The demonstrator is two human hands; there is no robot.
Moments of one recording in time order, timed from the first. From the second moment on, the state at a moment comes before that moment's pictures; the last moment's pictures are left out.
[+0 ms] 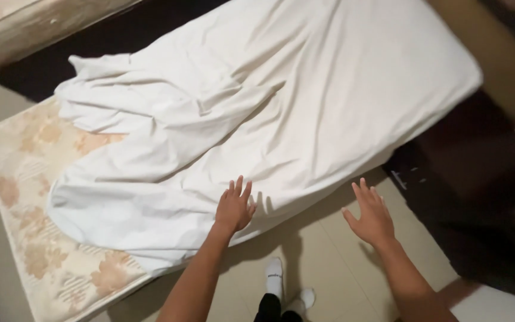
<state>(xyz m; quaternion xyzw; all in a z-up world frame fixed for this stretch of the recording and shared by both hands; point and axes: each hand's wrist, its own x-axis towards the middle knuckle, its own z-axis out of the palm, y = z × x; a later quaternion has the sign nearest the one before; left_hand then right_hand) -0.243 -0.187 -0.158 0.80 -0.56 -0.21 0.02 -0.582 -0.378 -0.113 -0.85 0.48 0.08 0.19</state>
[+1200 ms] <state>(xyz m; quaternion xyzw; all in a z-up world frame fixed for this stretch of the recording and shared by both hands) -0.248 -0.124 -0.378 0.83 -0.52 -0.14 0.15 -0.417 -0.334 -0.377 -0.94 0.30 -0.01 0.16</state>
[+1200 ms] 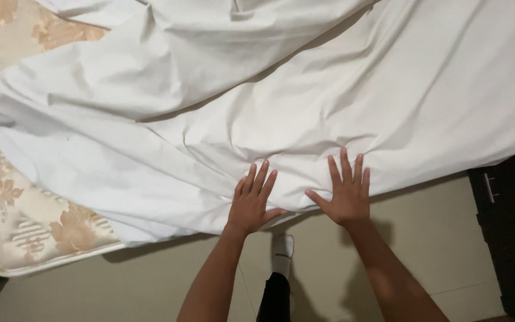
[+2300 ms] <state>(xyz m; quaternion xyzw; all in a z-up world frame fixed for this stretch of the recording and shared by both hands) -0.243 -0.117 -0.427 0.82 -0.54 -0.13 0.14 -0.412 -0.327 -0.429 -0.94 0.31 -0.04 0.10</state>
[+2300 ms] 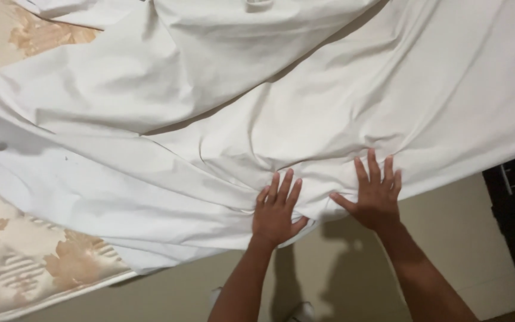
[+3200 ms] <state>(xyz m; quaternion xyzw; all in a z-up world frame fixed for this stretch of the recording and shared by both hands) -0.250 -0.093 -0.413 0.75 -0.60 0.07 0.26 -0.408 -0.294 -0.450 -0.91 0.38 -0.12 0.12</state>
